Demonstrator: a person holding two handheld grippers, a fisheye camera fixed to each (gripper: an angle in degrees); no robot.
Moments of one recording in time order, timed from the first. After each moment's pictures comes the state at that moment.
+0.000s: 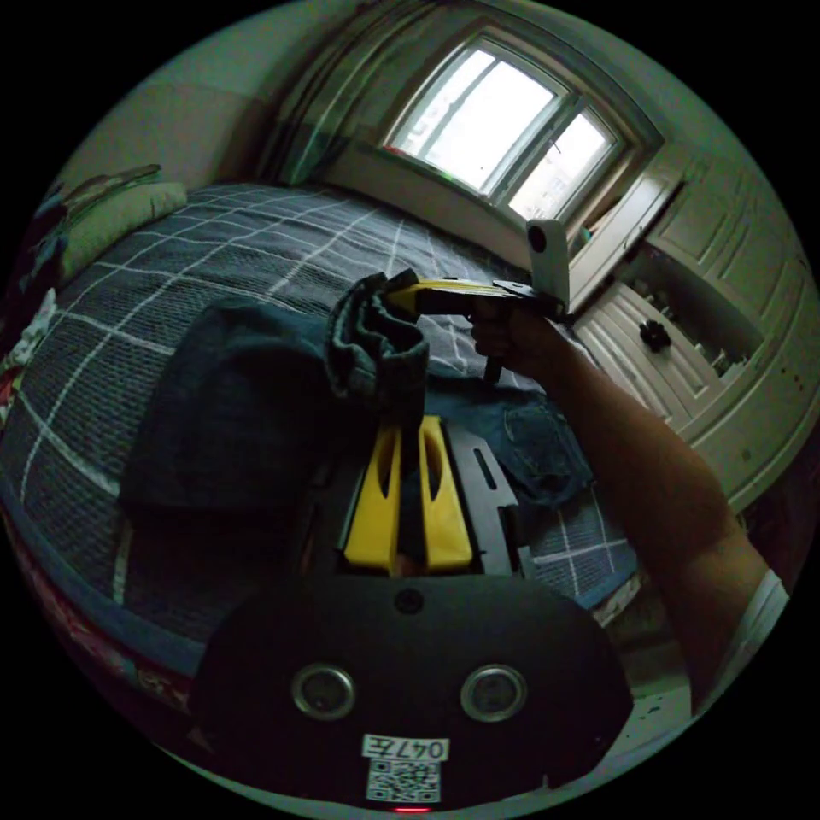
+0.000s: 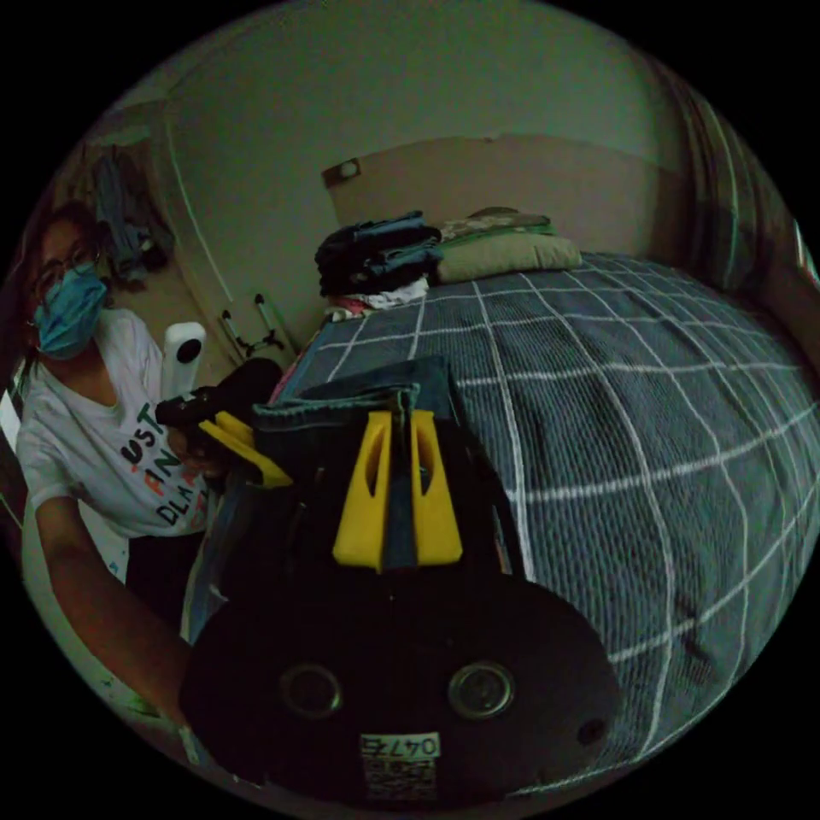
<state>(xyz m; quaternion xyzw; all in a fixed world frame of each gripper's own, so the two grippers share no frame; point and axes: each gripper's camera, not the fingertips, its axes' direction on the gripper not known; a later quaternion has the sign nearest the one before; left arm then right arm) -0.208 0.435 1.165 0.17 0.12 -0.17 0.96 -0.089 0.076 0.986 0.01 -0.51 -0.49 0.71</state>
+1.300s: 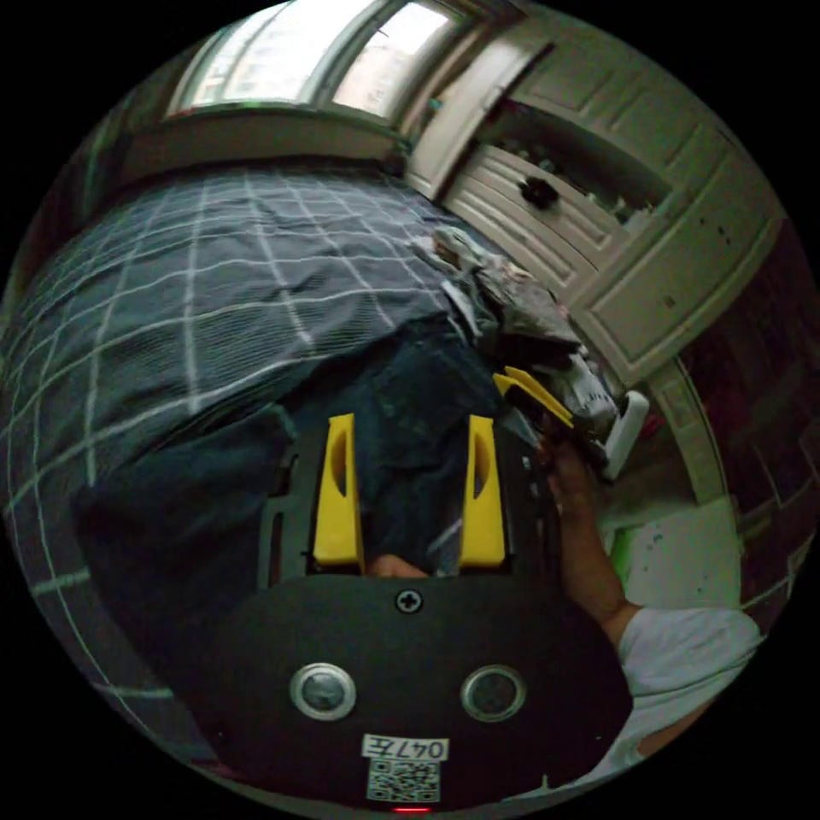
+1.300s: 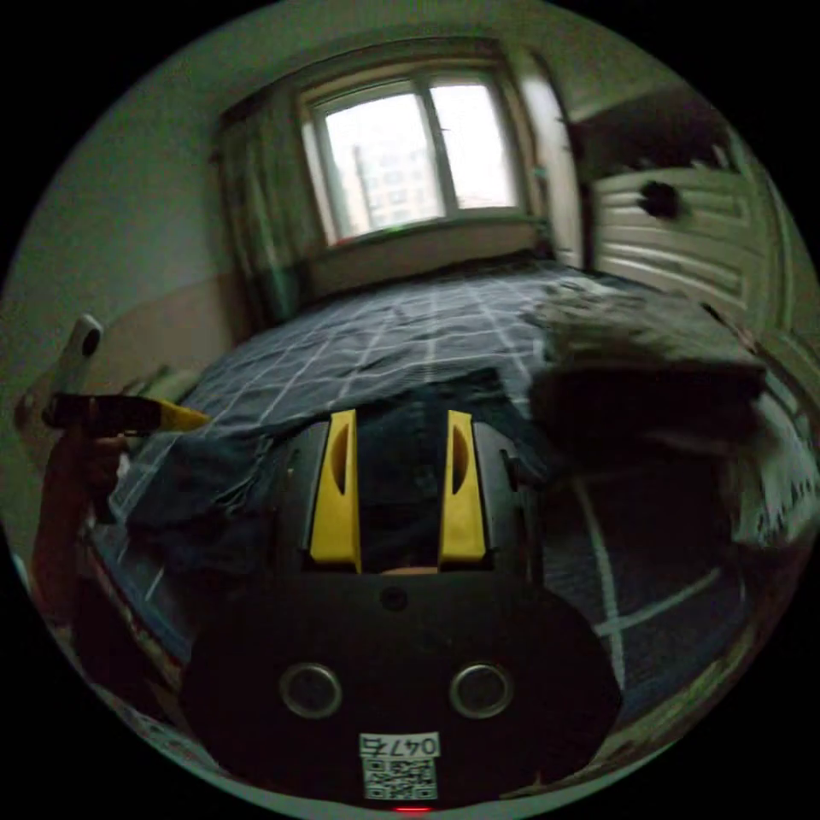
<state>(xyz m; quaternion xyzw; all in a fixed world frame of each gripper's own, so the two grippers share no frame) 0.155 -0.129 1.282 0.04 0.25 0.11 0.96 0.745 0.373 0.763 0.18 -0.09 0.09 0.97</state>
